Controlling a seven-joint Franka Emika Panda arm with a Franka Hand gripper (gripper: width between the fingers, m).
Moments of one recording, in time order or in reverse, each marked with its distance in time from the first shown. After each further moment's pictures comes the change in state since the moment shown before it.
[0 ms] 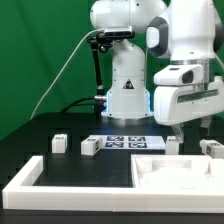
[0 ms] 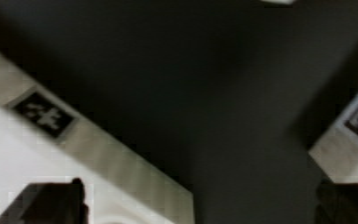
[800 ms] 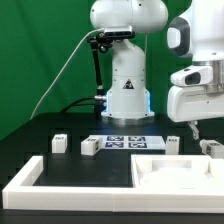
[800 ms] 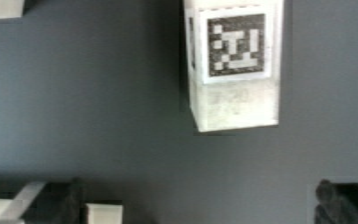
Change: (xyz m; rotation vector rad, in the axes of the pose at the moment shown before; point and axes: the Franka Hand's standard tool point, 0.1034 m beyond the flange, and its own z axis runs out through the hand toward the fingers) arm 0.014 -0.049 0.002 0.043 -0.017 0.457
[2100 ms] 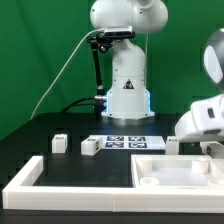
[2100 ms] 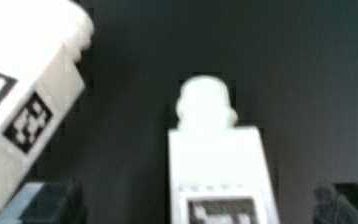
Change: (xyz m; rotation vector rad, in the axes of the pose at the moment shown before) arm -0.038 -0.001 0.036 -0.077 -0.968 0.022
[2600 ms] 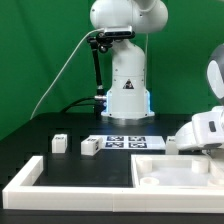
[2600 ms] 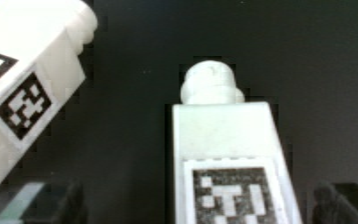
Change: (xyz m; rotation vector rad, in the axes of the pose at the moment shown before) arm 0.011 0.000 0.001 0.006 -0.008 0.000
